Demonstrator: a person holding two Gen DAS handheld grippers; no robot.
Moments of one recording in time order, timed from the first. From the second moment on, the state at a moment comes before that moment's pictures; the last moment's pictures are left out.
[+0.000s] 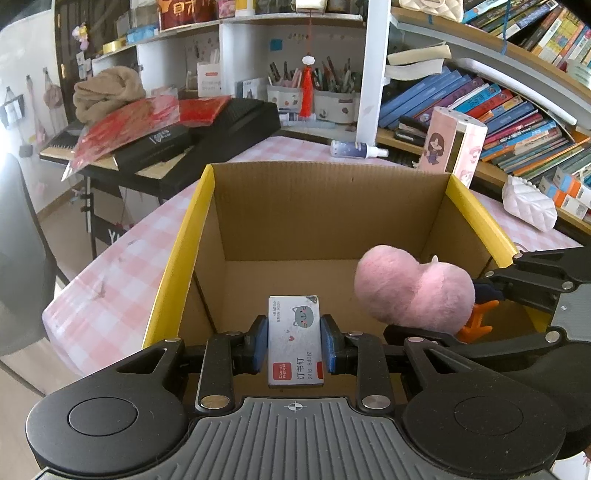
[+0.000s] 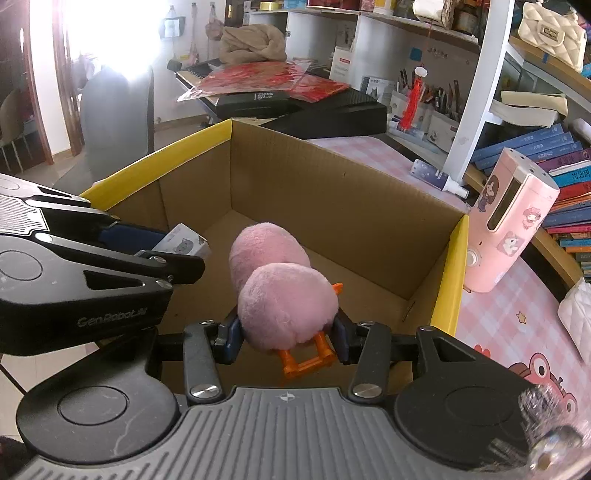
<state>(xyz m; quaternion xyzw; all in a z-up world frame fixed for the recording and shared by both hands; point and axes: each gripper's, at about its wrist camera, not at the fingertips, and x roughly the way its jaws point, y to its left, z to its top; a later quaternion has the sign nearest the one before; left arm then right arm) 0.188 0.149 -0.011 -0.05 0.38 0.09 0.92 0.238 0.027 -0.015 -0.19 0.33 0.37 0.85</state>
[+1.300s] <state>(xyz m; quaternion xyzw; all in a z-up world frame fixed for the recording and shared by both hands) 0.100 0.160 0.030 -0.08 0.26 0.11 0.95 0.165 -0.018 0.030 -0.10 0.26 0.22 0.94</state>
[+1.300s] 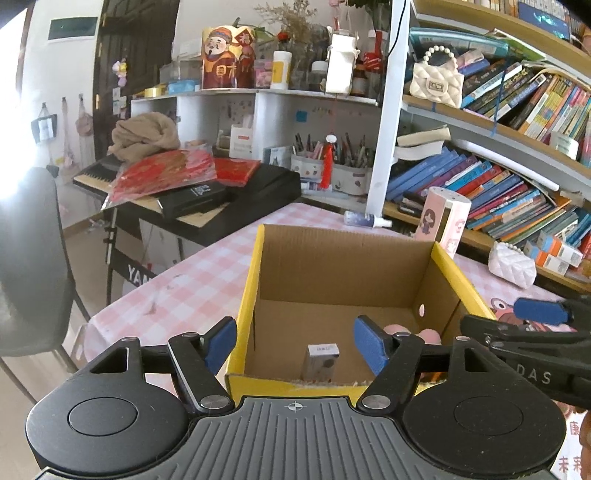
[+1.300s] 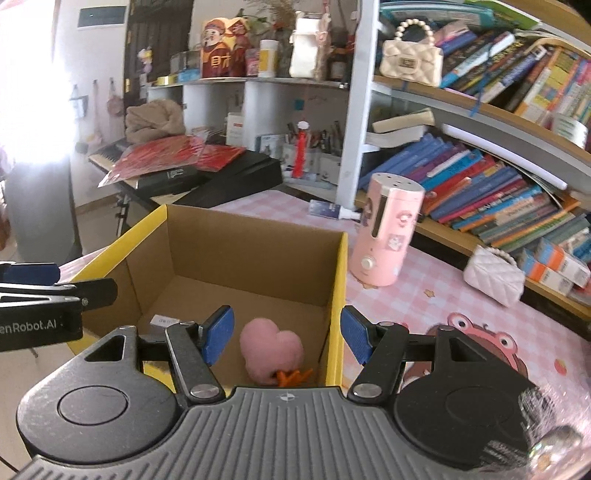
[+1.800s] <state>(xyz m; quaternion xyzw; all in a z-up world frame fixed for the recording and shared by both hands) 0.051 0.162 0.017 -0.07 0.28 0.10 0.95 0.102 -0.020 0.013 -0.09 0.30 0.17 0.93</state>
